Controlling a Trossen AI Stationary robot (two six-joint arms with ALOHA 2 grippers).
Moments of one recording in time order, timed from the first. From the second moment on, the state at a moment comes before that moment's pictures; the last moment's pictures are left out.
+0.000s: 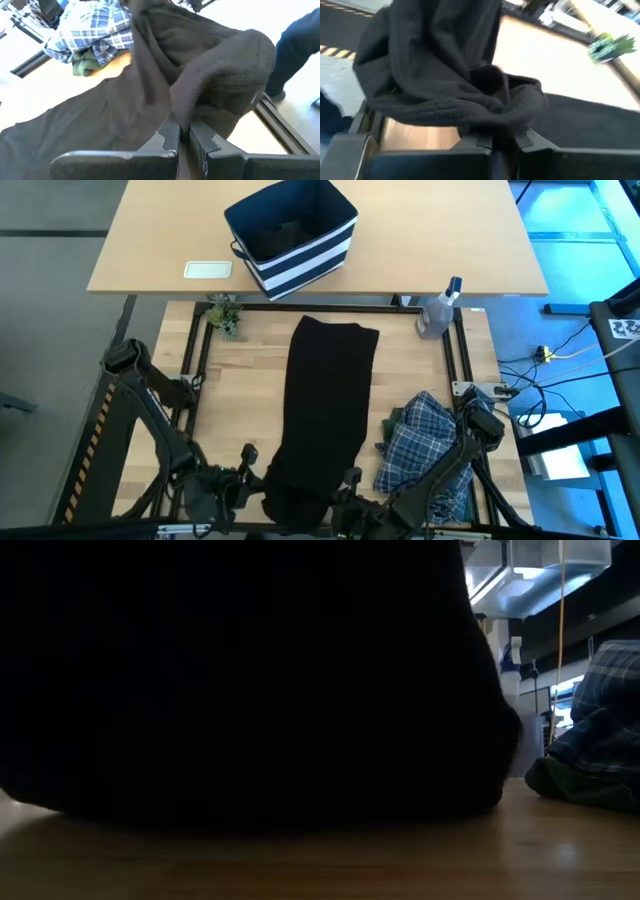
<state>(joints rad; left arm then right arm) -0.95 1.55 1.09 -0.38 -0.69 -0.17 0.81 2.18 1.79 -0.55 0.89 0.41</state>
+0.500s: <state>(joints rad) -0.80 1.30 0.80 -0.17 -0.60 -0.11 0.68 1.94 1.25 0.13 0.70 0.26</state>
